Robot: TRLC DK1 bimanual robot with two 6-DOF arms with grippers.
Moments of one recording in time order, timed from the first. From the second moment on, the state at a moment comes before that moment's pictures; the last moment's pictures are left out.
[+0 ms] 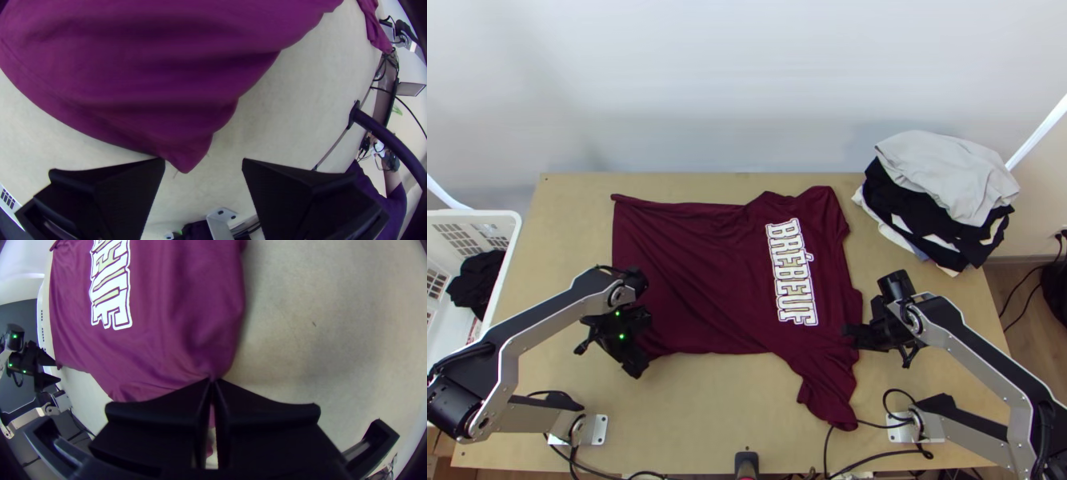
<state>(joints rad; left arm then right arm) -0.40 1.51 0.85 -1.18 0.17 0.31 0.29 1.22 0.60 -0.79 -0.30 0.39</state>
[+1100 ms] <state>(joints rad) -0.11 1.30 0.97 -0.91 0.21 0.12 0.25 0.98 0.71 -0.79 -0.28 0.36</state>
